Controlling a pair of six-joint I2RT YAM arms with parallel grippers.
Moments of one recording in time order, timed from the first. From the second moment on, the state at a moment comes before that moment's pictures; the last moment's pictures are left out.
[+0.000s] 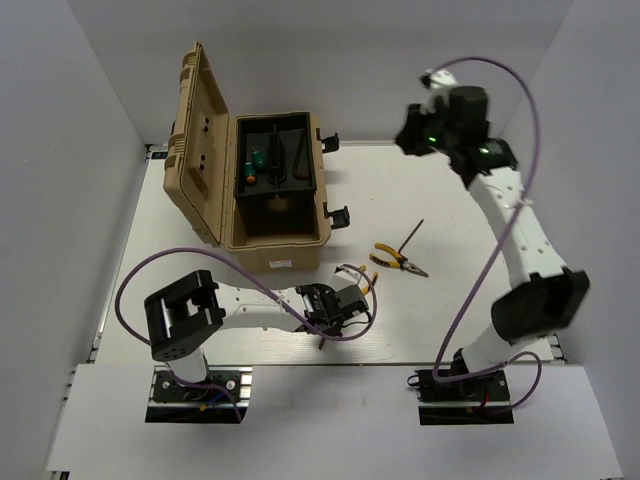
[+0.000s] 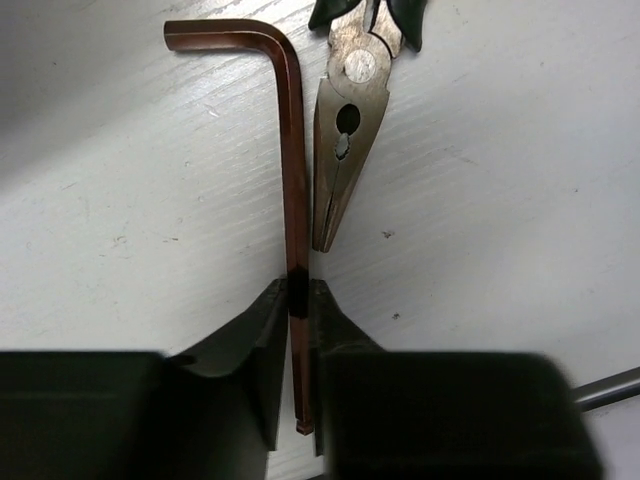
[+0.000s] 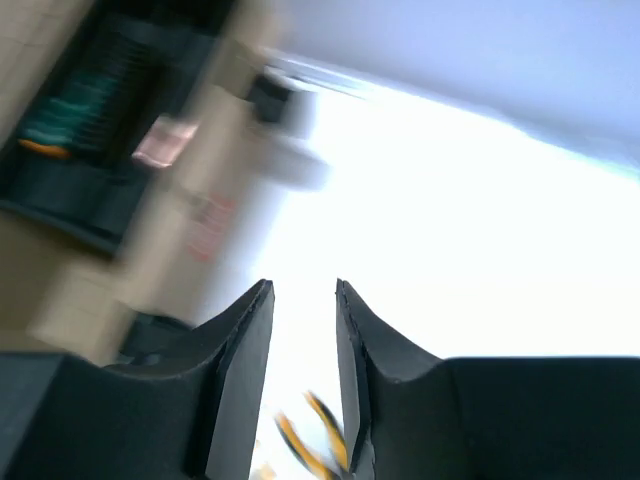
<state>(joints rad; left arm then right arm) -1.24 1.70 0.97 -0.42 -0.36 -0.72 0.34 1.68 1.84 -0.56 -0.26 0.05</state>
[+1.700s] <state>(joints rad) -0.52 2.24 2.25 -0.61 -0.53 -0.16 -0.08 1.38 0.95 -0.63 -0.52 -0.02</state>
